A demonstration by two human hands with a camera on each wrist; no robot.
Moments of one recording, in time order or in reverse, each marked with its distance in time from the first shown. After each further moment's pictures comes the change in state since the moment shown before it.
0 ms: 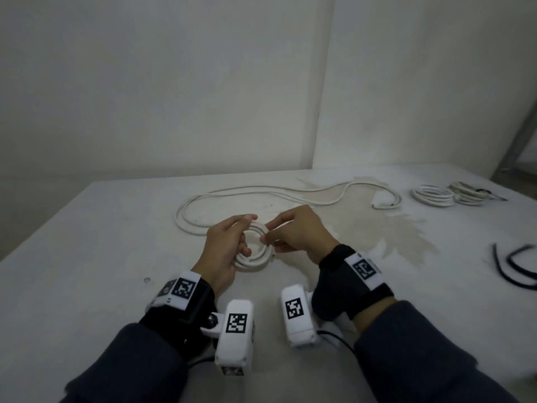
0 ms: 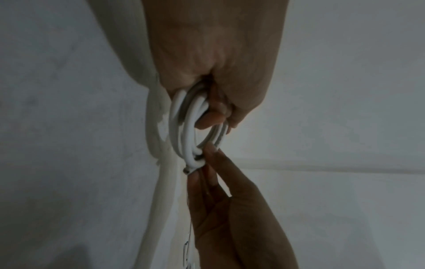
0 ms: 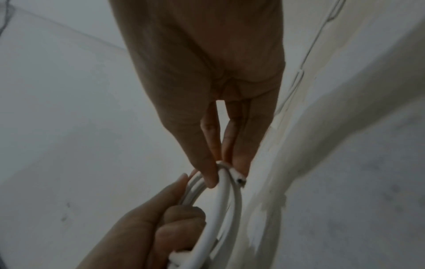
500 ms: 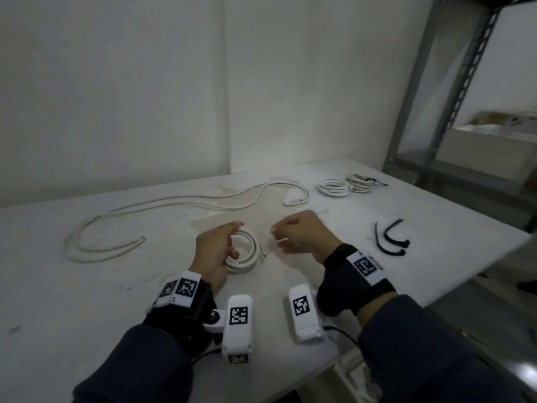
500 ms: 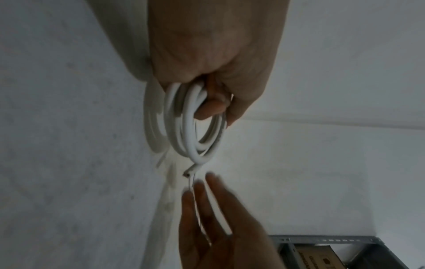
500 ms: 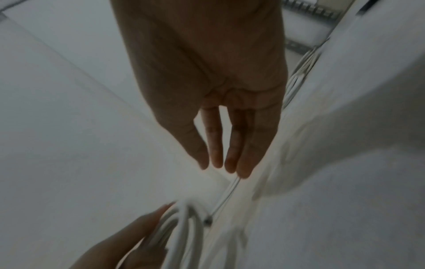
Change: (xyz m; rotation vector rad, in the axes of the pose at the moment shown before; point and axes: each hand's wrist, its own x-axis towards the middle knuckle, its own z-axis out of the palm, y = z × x) left_hand -0.012 -0.028 0.128 -0.077 -0.083 -0.212; right_hand -0.042 0.049 -0.138 0.052 0.278 0.163
